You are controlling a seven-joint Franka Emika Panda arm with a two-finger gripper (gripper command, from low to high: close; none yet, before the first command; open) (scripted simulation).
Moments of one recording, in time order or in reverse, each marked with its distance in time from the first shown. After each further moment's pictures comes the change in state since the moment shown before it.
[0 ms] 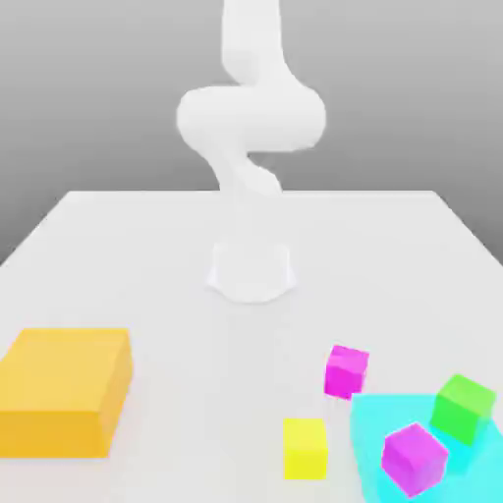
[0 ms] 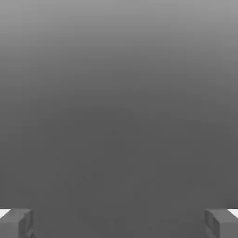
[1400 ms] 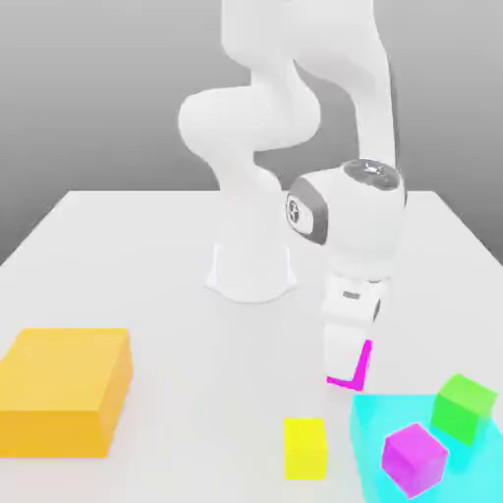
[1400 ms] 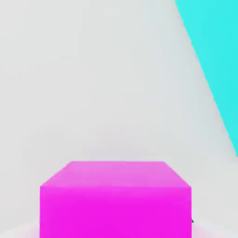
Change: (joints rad) arm 0.377 0.776 0.021 -0.560 -0.007 0.612 -0.674
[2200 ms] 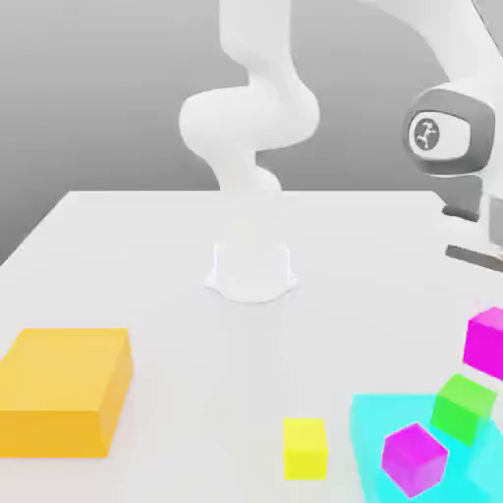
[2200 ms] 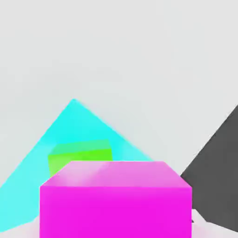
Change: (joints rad) arm 0.014 0.042 0.032 0.590 -0.066 -0.469 -1.044
